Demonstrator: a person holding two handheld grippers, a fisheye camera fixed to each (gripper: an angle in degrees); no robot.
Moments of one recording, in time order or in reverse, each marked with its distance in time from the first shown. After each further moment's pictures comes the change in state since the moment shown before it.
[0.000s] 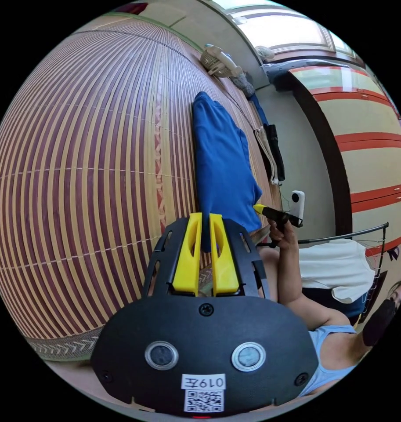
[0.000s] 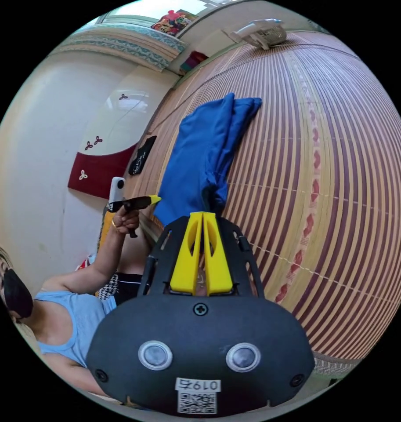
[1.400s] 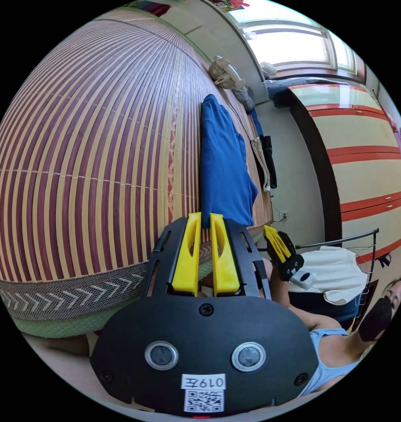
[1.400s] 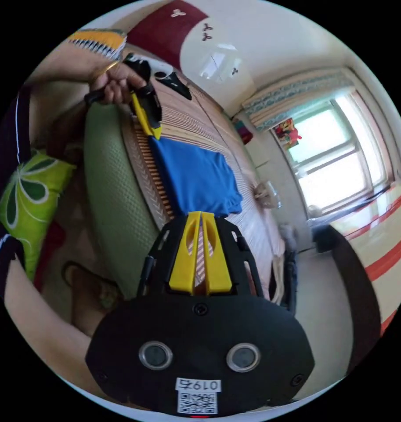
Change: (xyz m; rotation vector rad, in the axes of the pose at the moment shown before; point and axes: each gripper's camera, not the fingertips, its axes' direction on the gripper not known) left arm -0.107 0.094 0.025 0.092 0.079 -0.070; right arm 0.051 0.381 0.410 0.136 1.232 -1.119
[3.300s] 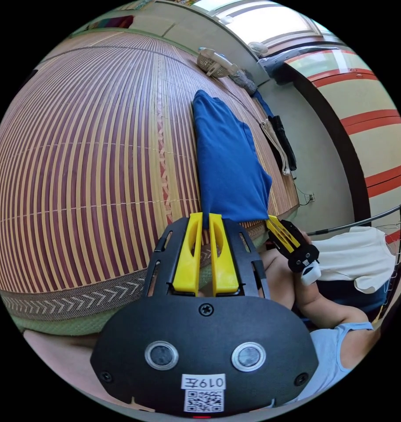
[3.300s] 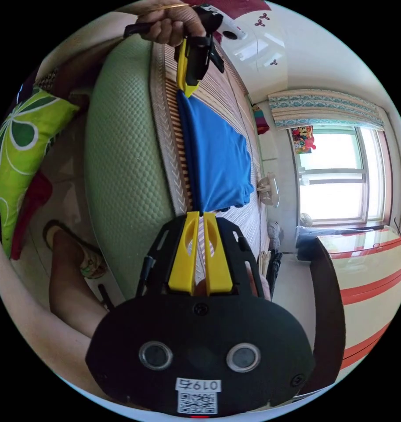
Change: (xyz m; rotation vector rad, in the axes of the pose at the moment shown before) left arm -0.150 0.058 0.206 -0.040 -0.222 0.150; right arm -0.271 0.073 0.234 -0.172 0.087 -0.212
